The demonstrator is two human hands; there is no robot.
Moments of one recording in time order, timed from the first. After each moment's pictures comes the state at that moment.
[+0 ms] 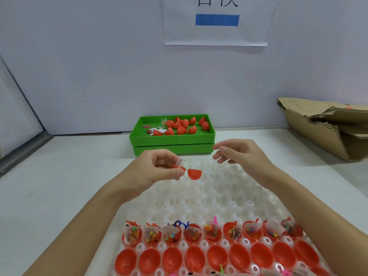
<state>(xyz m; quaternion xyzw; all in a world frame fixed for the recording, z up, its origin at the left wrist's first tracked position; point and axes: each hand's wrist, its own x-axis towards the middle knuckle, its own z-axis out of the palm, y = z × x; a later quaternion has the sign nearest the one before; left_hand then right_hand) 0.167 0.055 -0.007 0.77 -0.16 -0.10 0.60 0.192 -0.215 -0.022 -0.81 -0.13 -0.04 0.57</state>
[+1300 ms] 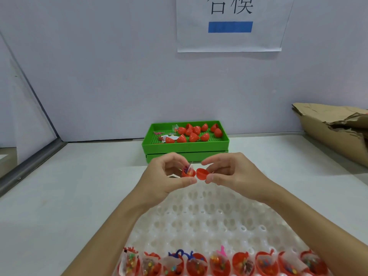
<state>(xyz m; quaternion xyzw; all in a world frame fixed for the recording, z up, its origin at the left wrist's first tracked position) 0.173 0.058 -0.021 0.78 -0.17 0.02 0.61 0.187 -0.164 -0.025 -0.79 -0.20 0.04 0.58</state>
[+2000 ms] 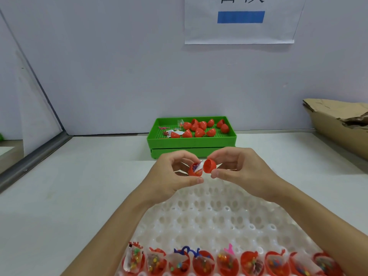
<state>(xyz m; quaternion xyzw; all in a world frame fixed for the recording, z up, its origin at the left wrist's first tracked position) 0.179 0.058 -0.026 0.80 -0.19 0.02 0.57 0.191 -0.165 -0.031 -0.77 -0.25 0.02 0.59</state>
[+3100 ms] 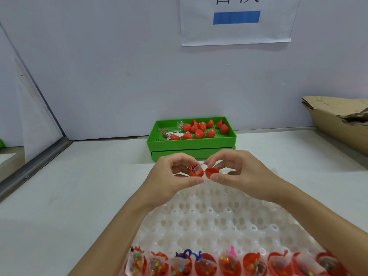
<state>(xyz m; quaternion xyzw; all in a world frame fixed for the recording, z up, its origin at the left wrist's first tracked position) 0.176 0.059 -0.025 0.79 -0.18 0.01 0.59 0.190 -0.166 -0.032 -0.80 -0.27 0.02 0.54</state>
